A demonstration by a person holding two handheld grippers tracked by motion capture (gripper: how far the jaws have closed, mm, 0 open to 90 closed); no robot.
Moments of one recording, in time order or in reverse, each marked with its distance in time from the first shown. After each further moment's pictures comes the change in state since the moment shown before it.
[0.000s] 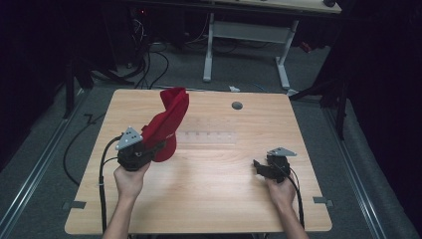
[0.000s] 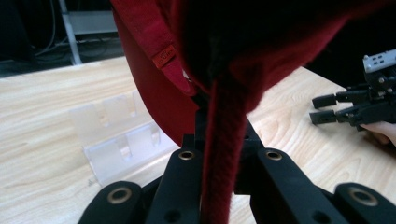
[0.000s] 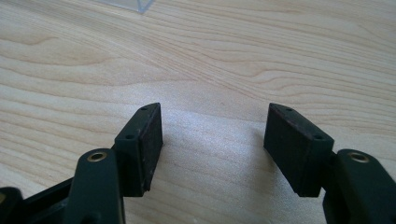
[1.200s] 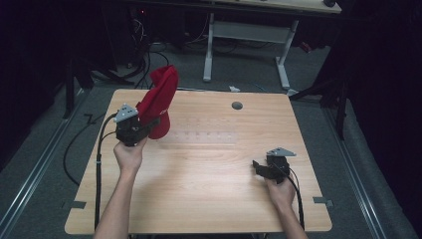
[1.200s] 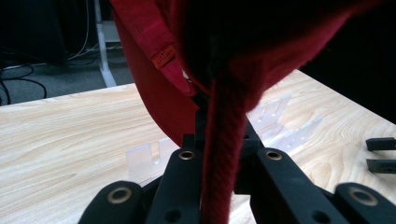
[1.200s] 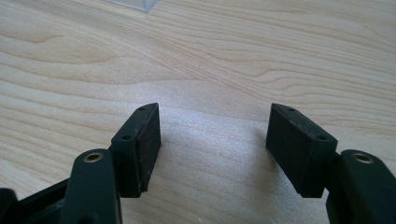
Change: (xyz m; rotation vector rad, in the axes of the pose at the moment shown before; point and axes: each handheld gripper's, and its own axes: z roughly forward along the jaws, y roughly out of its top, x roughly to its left) left arm 0.039 0.036 0.052 -0.069 0.085 -0.012; right arm 0.001 0.000 0.000 0.000 0.007 -0.011
